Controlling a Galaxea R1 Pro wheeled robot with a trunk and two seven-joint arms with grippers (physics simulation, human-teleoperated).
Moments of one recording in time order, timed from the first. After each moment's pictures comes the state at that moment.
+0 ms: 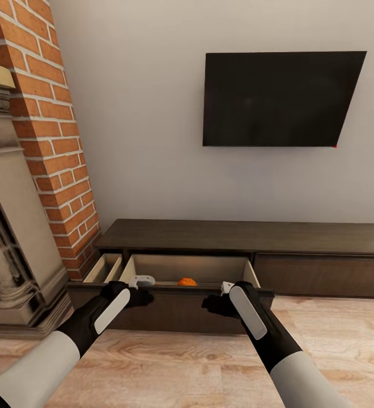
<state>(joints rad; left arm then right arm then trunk) -0.74 0.13 -0.57 -0.87 0.76 0.73 0.33 -0.61 0.07 0.31 -1.07 -0.88 0.93 -0.63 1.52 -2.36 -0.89</state>
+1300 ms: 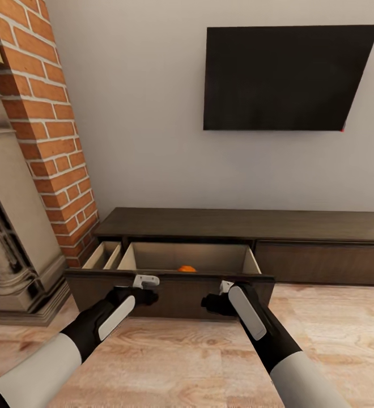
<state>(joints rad) -0.74 0.13 -0.68 -0.86 0.76 0.59 0.33 -0.61 0.07 0.32 -1.08 -0.88 0.92 -0.63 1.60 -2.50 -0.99</state>
